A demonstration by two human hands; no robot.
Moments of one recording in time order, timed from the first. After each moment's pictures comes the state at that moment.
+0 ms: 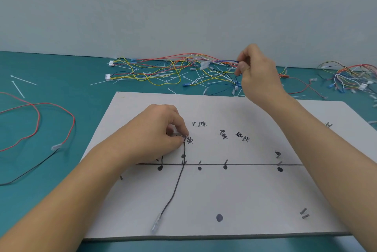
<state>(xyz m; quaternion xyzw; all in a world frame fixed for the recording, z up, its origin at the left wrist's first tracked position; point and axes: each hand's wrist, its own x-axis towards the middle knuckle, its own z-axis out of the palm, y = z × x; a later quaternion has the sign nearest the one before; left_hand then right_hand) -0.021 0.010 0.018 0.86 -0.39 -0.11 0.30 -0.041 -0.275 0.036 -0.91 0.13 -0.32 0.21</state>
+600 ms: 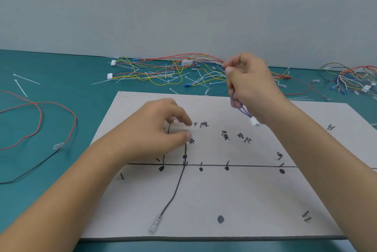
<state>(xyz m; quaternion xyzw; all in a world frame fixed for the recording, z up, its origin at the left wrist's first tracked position) -0.019 0.017 0.021 0.86 -0.39 -0.09 0.33 -0.061 -0.211 0.056 -0.78 0.18 -0.23 0.55</state>
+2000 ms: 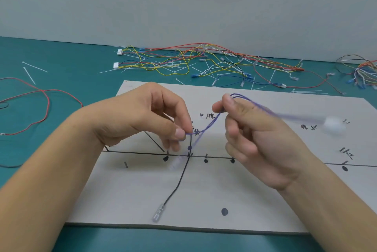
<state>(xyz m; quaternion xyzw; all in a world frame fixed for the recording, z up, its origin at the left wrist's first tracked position) -0.011 0.041 0.047 0.67 -0.40 -0.37 0.50 -0.150 -0.153 0.039 -0.53 0.10 -0.01 0.84</state>
